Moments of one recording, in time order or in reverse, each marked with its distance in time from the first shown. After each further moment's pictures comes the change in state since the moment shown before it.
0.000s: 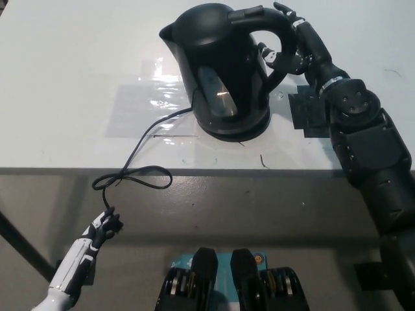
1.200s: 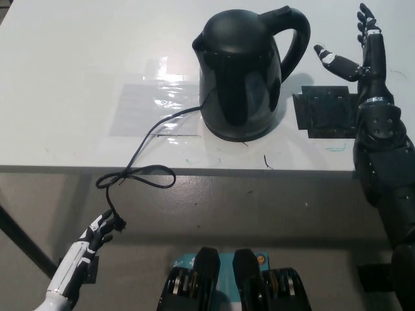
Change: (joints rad) left_arm 0.011 0.000 0.005 0.004 -0.014 -0.001 0.000; right_arm 0.064 -0.023 -0.149 0.067 -0.026 -0.198 -0.325
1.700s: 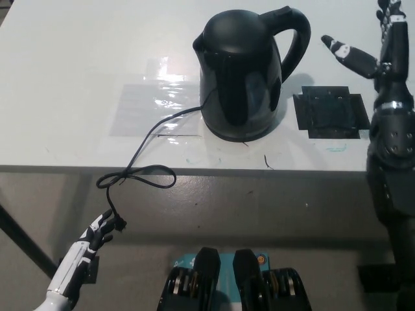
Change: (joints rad) left_arm 0.000 -0.002 0.000 0.001 0.001 0.002 0.000; right_arm 0.182 -0.001 -0.002 -0.439 0.006 0.030 0.020
